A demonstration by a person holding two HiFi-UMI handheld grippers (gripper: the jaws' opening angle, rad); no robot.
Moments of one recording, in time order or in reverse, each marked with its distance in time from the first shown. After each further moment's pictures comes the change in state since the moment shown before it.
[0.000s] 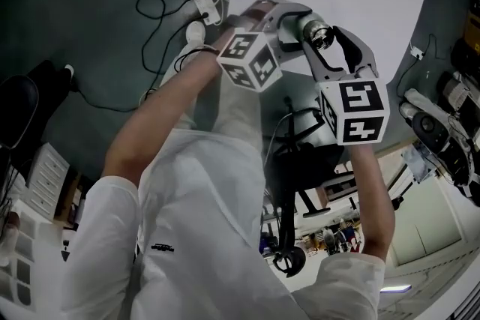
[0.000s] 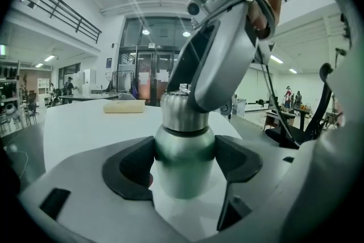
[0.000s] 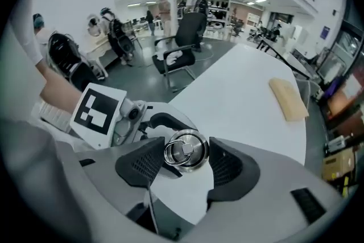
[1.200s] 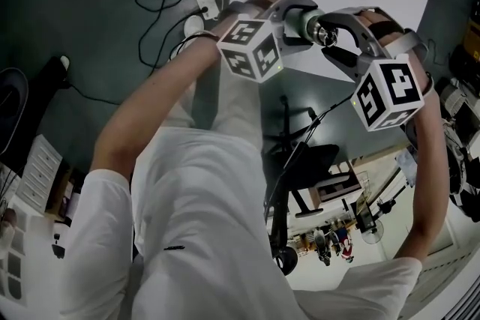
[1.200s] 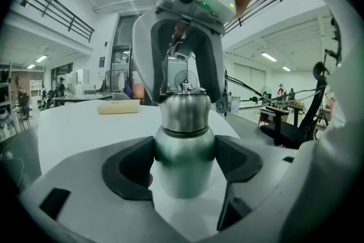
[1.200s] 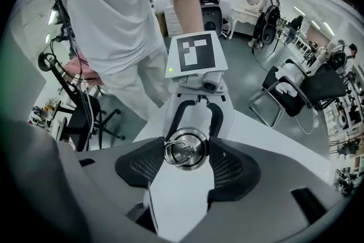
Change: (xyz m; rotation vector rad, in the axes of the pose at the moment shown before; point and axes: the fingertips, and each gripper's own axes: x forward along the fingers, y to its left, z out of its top) left arm 0.002 0.001 0.001 0.034 0.019 -0.054; right arm -0.004 0.020 -0.016 -1.324 0.141 0.500
